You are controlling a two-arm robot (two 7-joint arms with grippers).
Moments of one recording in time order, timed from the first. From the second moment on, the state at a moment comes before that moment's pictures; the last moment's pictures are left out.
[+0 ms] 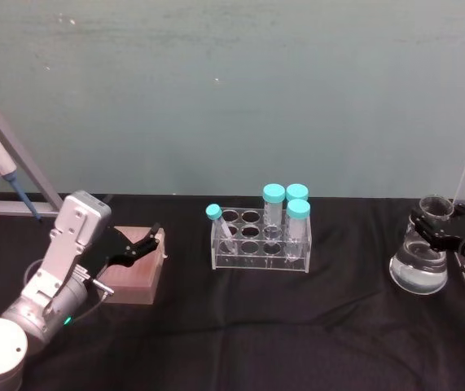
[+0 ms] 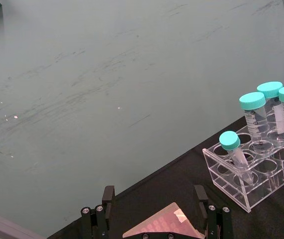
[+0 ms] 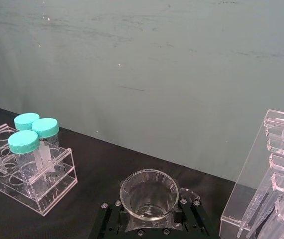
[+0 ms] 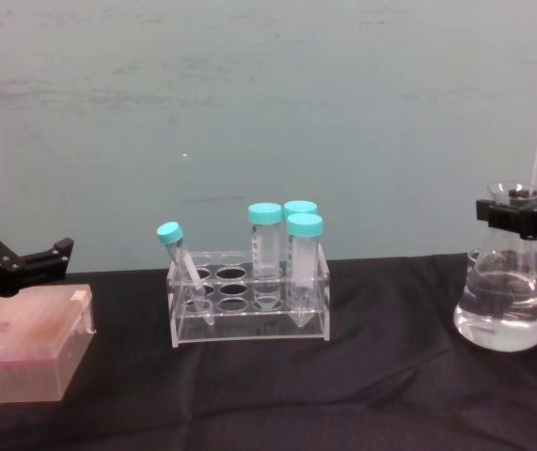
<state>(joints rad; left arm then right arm) -0.20 0.60 0.45 -1.41 -0.25 -0.12 0.03 0.39 0.36 -0.23 -1.22 0.30 0.09 0.37</state>
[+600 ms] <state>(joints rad) -0.20 0.60 0.45 -1.41 -0.25 -0.12 0.03 0.39 0.36 -0.23 -1.21 0.30 0.10 0.37</state>
